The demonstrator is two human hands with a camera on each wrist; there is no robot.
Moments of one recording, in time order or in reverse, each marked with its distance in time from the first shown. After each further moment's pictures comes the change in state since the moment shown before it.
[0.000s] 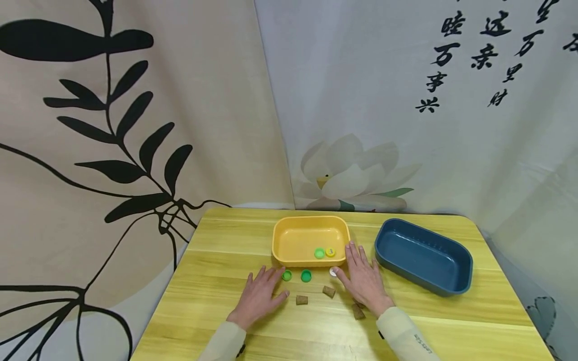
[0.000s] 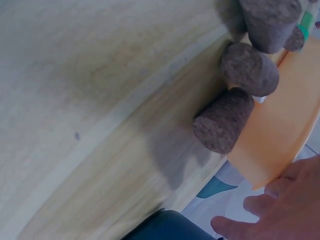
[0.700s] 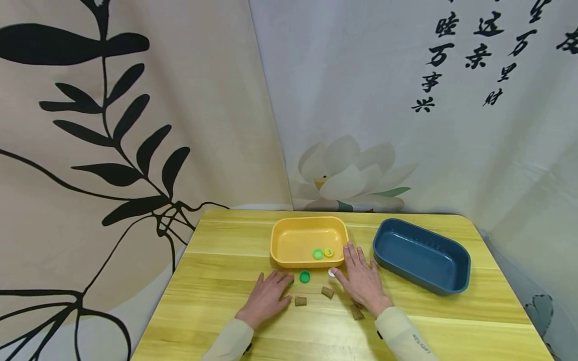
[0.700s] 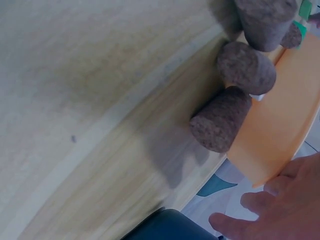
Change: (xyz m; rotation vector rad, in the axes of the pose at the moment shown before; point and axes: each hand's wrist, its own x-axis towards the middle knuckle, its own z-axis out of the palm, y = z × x) left_hand 0.011 0.014 0.010 0.117 -0.049 0.159; right_hand 0.000 0.001 -0.001 0.026 -0.025 0.014
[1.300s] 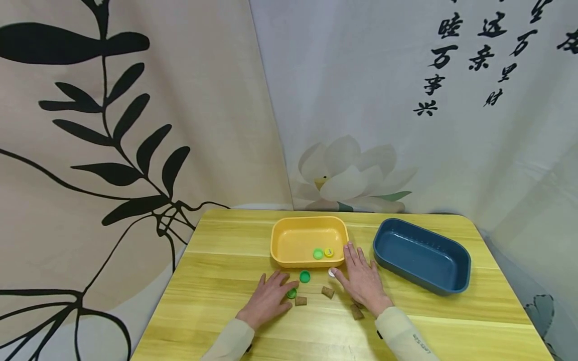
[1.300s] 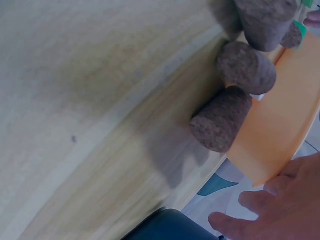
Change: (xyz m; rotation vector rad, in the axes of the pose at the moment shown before) left_hand -0.001 0.000 0.001 -0.001 -0.043 0.056; right_hand 0.001 0.001 0.001 -0.023 -0.013 0.001
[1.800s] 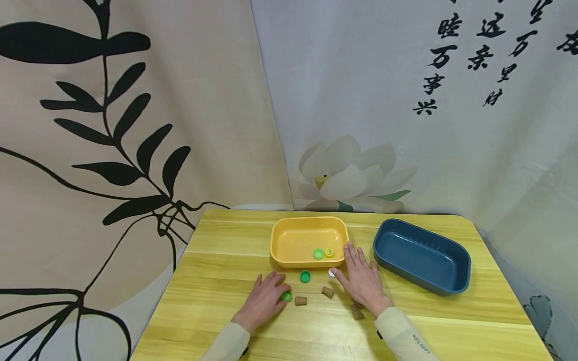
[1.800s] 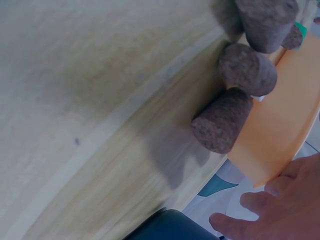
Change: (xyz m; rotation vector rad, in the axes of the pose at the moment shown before) left_hand -0.013 -0.006 0.002 0.021 0.117 0.032; right_hand -0.005 -0.004 0.001 0.016 0.013 0.010
